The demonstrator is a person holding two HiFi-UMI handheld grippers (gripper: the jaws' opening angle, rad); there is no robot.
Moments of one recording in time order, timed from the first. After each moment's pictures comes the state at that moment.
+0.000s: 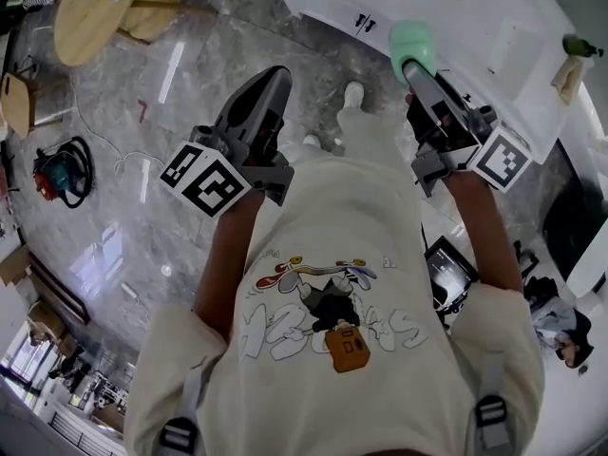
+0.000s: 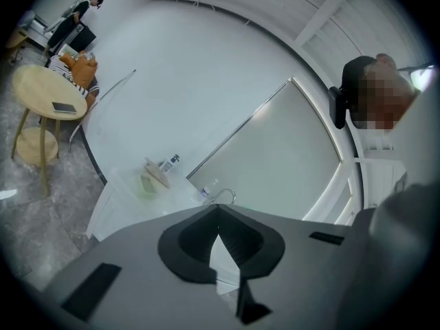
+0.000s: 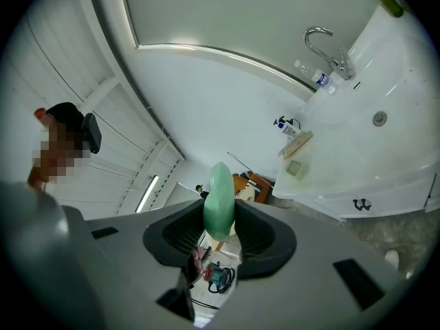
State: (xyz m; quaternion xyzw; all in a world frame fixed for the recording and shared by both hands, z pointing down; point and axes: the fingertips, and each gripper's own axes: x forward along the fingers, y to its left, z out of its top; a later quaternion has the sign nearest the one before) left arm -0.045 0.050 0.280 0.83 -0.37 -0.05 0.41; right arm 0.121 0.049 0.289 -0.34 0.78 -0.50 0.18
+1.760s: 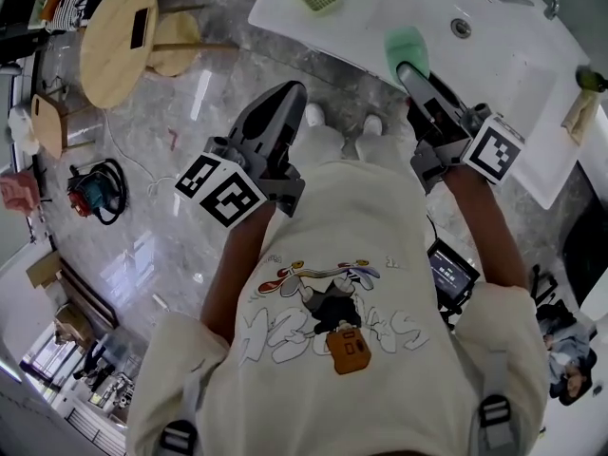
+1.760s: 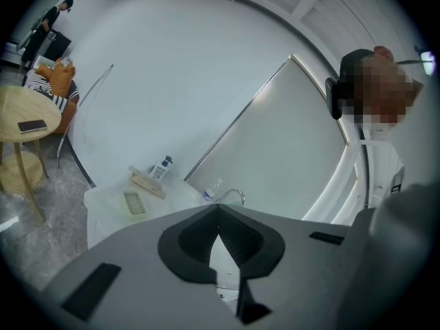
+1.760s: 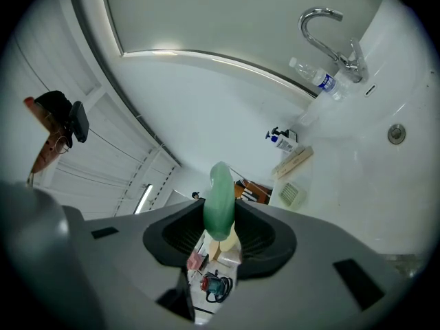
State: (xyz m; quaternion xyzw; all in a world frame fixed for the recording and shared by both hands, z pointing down) left arm 0.006 -0.058 0.272 0.85 -0.36 0.01 0.38; right arm 0.154 -0.070 0.317 -0.35 0.76 -0.51 0.20
